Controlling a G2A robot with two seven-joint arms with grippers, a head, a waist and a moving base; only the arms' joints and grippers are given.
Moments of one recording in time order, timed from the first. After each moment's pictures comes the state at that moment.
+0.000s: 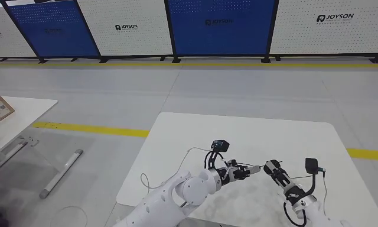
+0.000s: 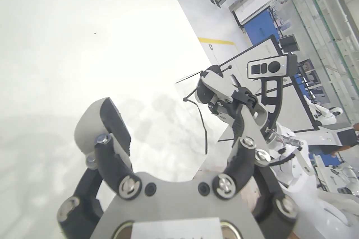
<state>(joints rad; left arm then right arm) 1.18 -1.23 -0.79 -1.63 0.25 0.14 -0.34 -1.58 -1.11 1.30 -1.75 -0.10 -0.08 0.29</state>
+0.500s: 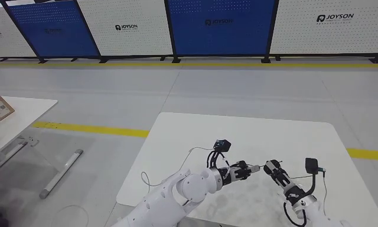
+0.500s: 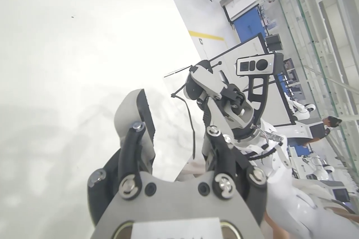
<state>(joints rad) 1.16 -1.24 -0.79 -1.61 0.16 0.11 -0.37 -1.58 -1.11 1.30 -1.75 -0.10 -0.08 0.29</state>
